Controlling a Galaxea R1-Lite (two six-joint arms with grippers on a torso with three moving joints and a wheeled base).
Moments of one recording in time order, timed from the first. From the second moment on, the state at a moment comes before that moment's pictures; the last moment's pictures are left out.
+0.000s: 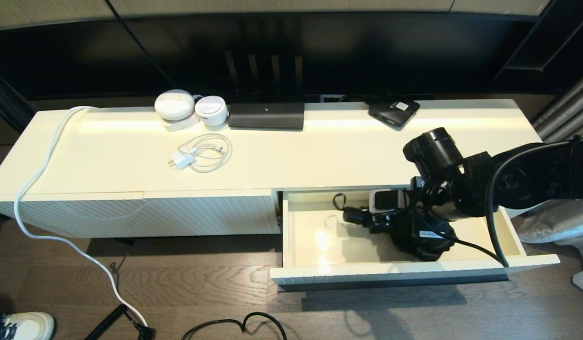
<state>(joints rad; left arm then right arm) 0.00 0.00 0.00 0.03 0.00 0.04 0.44 1.89 -1.34 0.30 -0.39 -1.09</state>
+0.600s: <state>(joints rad) 0.00 0.00 0.00 0.03 0.00 0.04 0.46 1.80 -1.35 0.30 -0.31 -1.10</state>
